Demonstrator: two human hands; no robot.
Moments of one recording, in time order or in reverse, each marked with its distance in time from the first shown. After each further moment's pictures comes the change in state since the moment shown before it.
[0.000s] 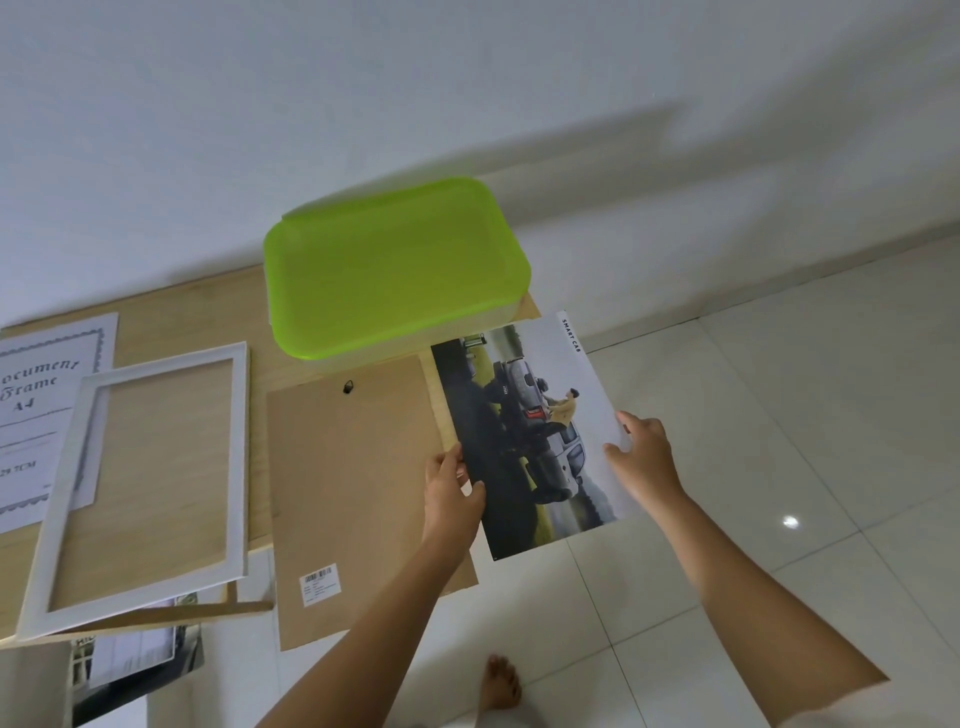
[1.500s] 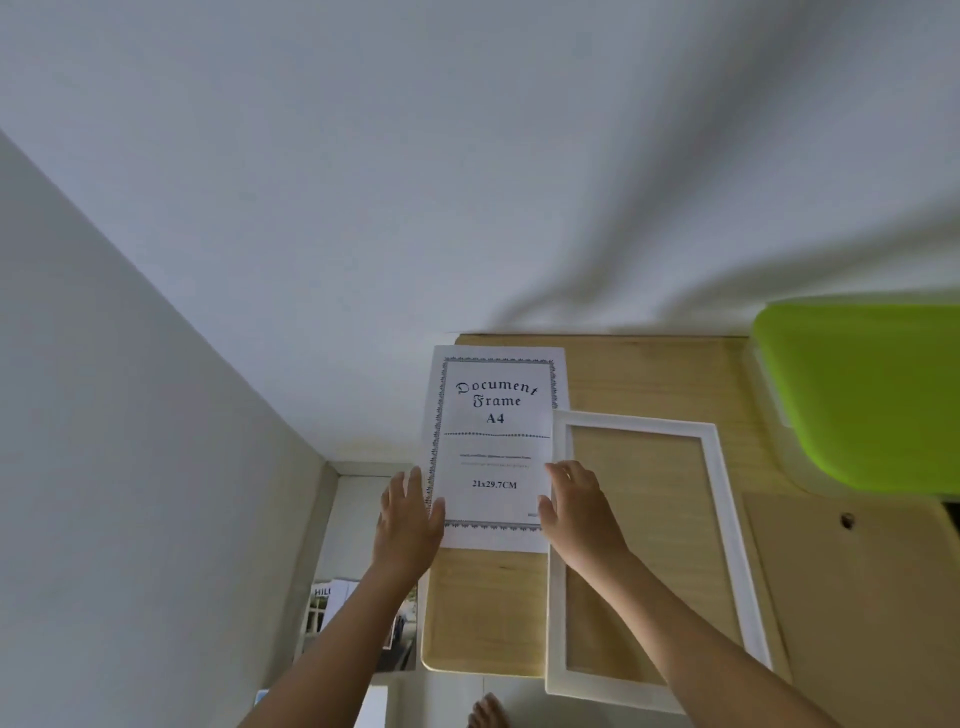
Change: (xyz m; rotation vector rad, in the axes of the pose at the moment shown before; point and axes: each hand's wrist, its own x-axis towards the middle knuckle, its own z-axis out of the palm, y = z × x) left_hand 0.094 -0.280 -0.539 0.363 0.308 -0.127; right_hand -0.144 -0.428 0.448 -0.373 -0.255 -0.679
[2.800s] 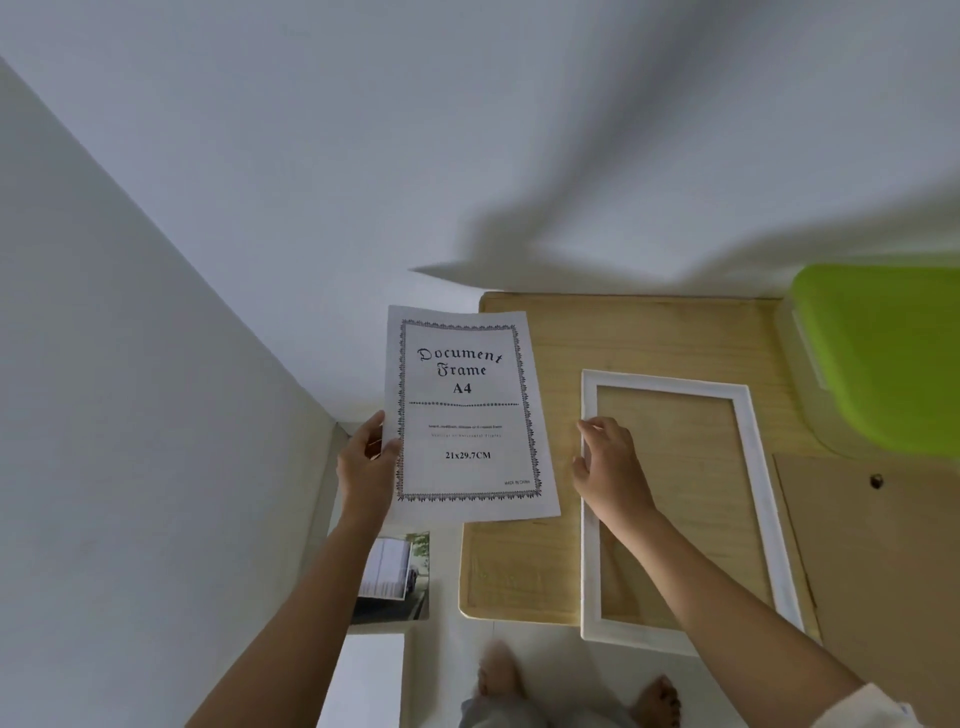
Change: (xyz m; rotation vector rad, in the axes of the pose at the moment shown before) left_hand 0.010 -0.038 -0.058 -0.818 0.236 -0.185; right_hand 0.006 0.001 0.011 0.019 0.123 0.011
